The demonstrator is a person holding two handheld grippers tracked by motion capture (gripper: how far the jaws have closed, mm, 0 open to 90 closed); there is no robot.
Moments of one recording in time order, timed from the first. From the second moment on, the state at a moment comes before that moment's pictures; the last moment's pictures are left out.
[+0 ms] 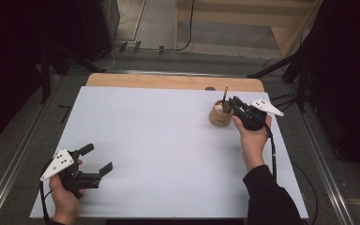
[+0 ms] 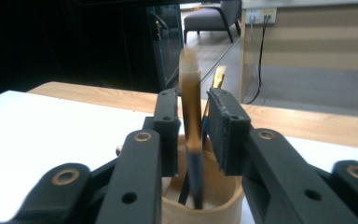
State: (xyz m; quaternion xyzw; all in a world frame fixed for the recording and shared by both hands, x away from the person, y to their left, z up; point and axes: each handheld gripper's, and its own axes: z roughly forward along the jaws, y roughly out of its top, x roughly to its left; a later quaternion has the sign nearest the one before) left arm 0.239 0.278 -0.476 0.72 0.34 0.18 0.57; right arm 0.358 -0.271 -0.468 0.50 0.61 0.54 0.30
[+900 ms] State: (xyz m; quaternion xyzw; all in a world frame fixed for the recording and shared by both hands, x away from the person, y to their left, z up) left arm 0.239 0.277 -0.476 0.72 0.34 0.19 0.57; right arm 0.295 -0.278 -0.465 0.48 0.64 0.53 0.26
